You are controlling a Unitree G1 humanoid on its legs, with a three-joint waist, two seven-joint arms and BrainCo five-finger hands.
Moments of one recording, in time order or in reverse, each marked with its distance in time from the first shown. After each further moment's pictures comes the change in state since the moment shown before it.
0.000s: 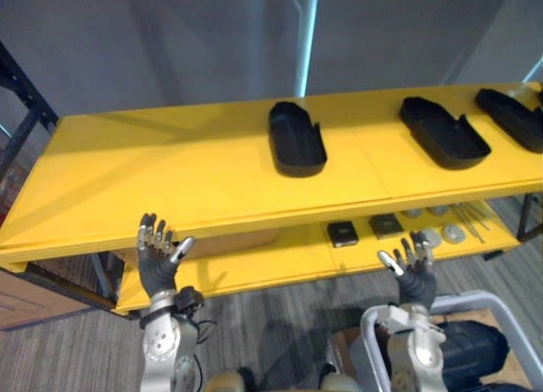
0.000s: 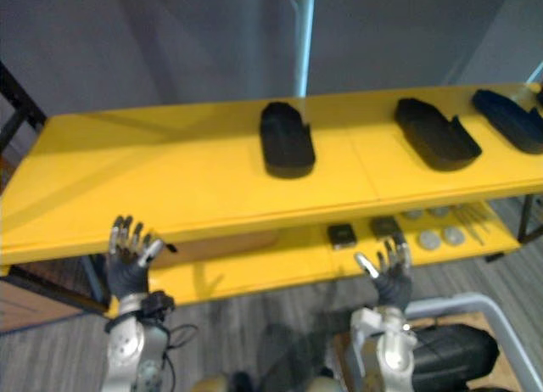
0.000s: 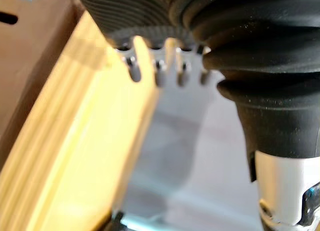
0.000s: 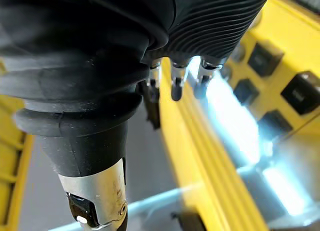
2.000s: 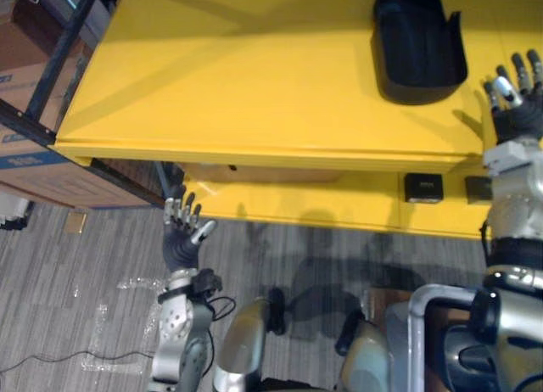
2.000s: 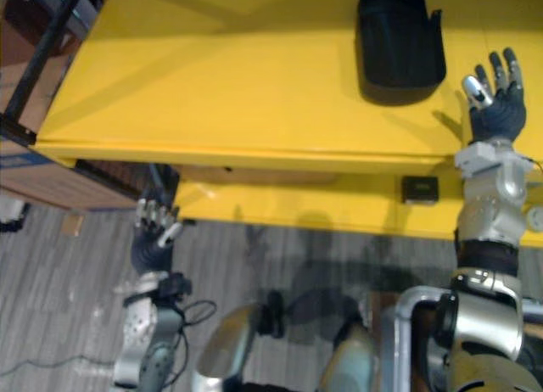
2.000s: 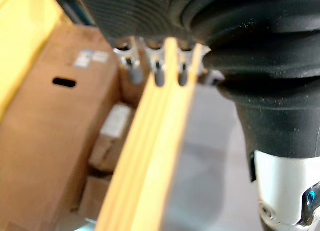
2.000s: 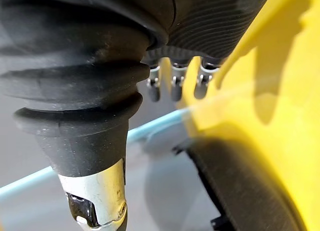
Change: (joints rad) left arm -0.118 0.063 -0.171 0.015 -0.093 -0.034 -0.041; right arm -1.066 -0.666 -0.236 0.734 0.380 0.231 0.402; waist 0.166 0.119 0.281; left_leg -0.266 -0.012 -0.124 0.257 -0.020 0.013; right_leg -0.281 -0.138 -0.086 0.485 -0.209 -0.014
